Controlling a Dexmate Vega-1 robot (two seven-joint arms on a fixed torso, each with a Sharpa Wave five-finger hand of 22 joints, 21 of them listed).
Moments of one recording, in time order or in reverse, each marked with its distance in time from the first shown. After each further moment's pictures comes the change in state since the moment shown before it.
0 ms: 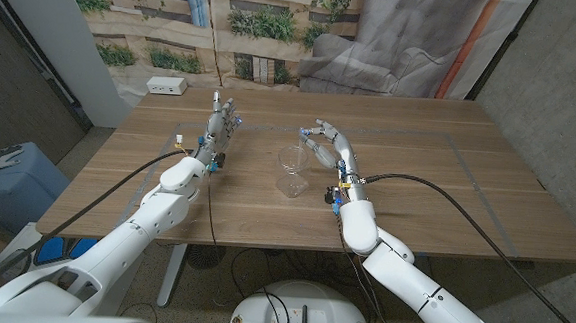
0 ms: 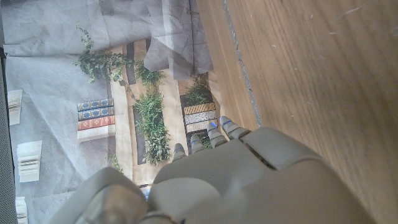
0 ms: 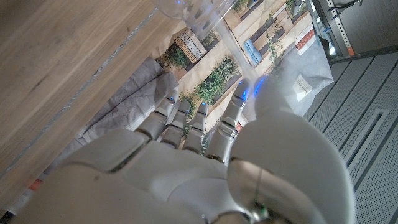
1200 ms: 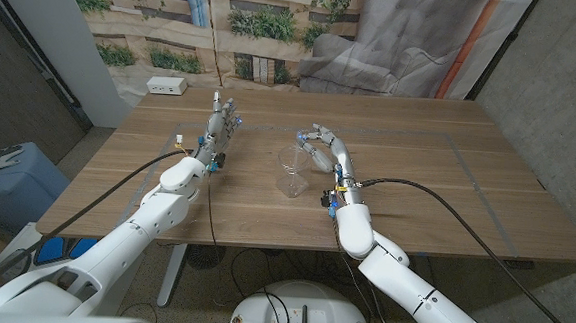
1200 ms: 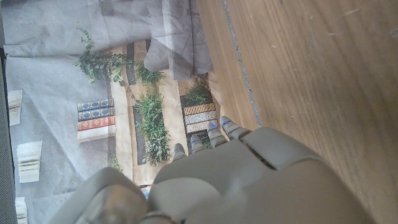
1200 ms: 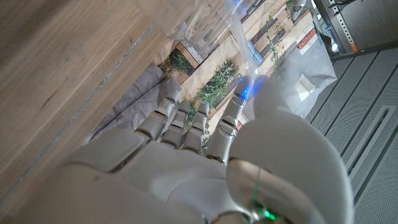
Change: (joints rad) left arm 0.000 0.000 0.000 0.000 0.000 0.001 -0.002; left_hand 0.000 0.000 0.000 0.000 0.000 0.000 0.000 0.000 0.000 0.000 0.000 0.000 0.000 0.000 0.000 0.000 0.000 0.000 0.000 0.000 0.000; right arm 0.001 0.026 -0.013 0.038 0.012 0.025 -0.010; right_hand 0.022 0.007 -0.008 0.000 0.004 0.059 0.009 0.016 0.003 0.027 -0.009 0.000 0.000 0.017 -0.001 0.009 0.005 0.011 -0.011 0.000 0.000
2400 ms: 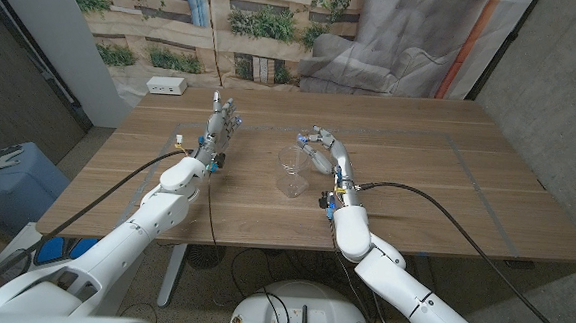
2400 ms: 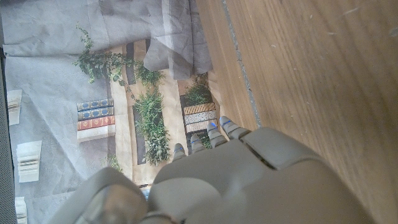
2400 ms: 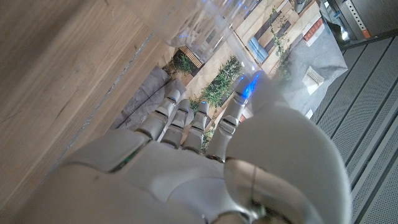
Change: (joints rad) left arm 0.000 0.000 0.000 0.001 0.000 0.000 0.002; left_hand 0.000 0.000 0.000 0.000 0.000 0.000 0.000 0.000 0.000 0.000 0.000 0.000 0.000 0.000 0.000 0.000 0.000 0.000 0.000 0.000 0.000; right arm -0.016 0.023 0.001 -0.002 0.038 -0.005 -0.013; right_hand 0.064 0.005 0.008 -0.008 0.008 0.027 -0.005 0.014 -0.005 0.014 -0.014 0.000 0.000 0.005 0.001 0.008 0.005 0.011 -0.011 0.000 0.000
